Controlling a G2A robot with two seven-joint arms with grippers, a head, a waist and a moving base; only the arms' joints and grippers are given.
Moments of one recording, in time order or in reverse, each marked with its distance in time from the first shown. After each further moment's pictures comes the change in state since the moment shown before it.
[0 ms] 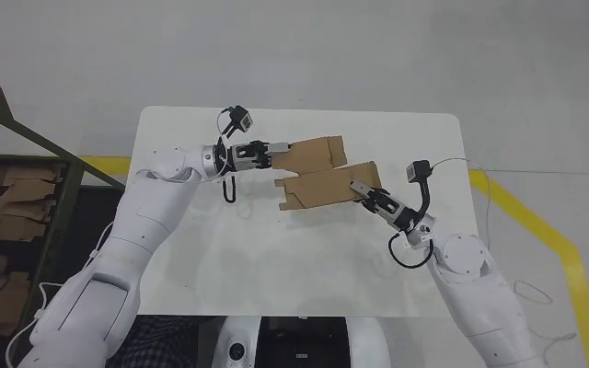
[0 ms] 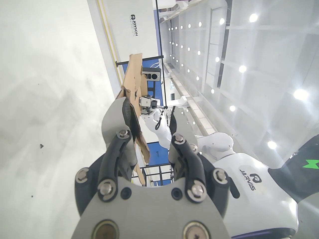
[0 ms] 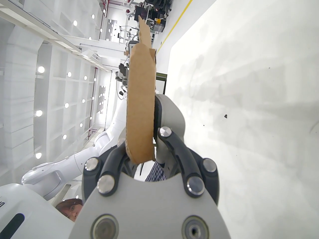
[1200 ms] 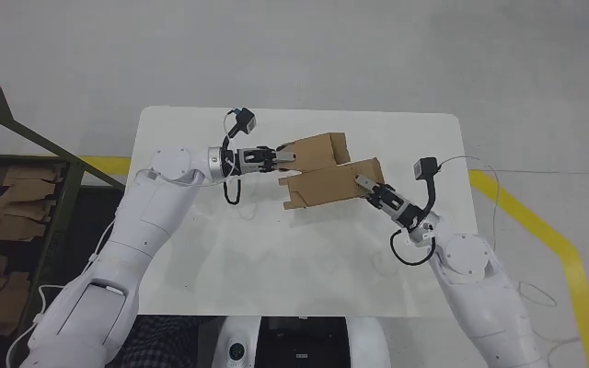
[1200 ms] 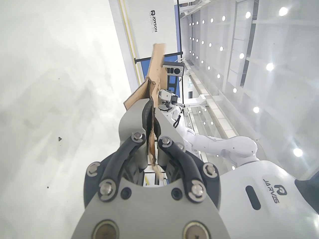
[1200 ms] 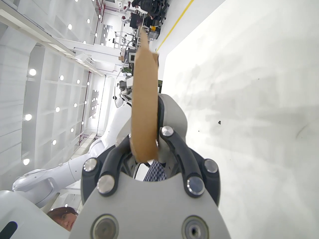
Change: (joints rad) left arm 0.032 0.008 -0.018 -0.094 0.139 0.045 0.048; right arm -0.011 0.001 0.039 -0.024 -0.030 0.037 -0.052
